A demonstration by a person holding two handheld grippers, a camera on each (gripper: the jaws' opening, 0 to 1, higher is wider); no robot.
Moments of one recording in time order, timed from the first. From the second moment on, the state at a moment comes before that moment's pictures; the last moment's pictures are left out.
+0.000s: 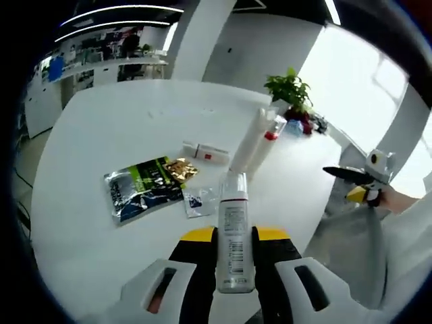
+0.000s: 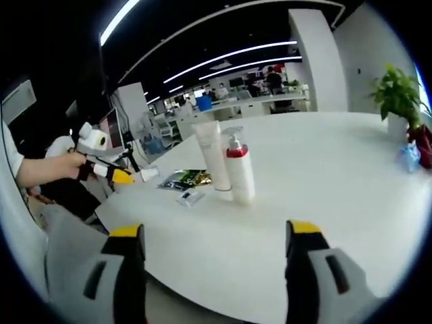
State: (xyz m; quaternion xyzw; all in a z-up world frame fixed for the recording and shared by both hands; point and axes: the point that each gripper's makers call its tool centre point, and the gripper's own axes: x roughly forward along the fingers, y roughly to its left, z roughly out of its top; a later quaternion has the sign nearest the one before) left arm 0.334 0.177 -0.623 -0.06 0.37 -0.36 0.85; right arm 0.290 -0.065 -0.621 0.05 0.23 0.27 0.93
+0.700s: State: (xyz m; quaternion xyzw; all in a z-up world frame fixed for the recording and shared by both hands) left arm 0.299 0.134 -0.577 -0.18 0.28 -0.44 0.84; right arm 0.285 -0.035 -0.614 0.09 0.22 0.32 0.91
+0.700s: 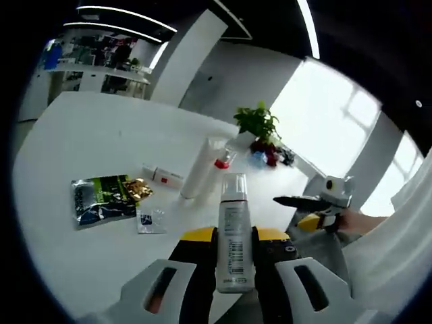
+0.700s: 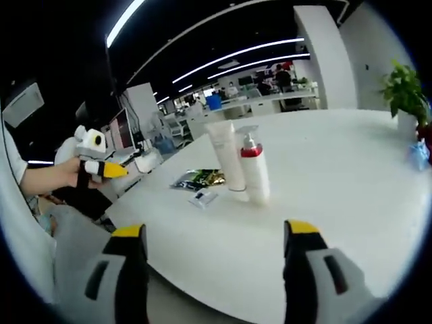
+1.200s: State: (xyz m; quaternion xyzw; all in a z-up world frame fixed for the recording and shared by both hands) left arm 0.267 0.112 -0.546 -0.27 0.23 -0.47 0.81; right arm 0.258 0.037 -0.557 0.25 0.18 0.45 0.84
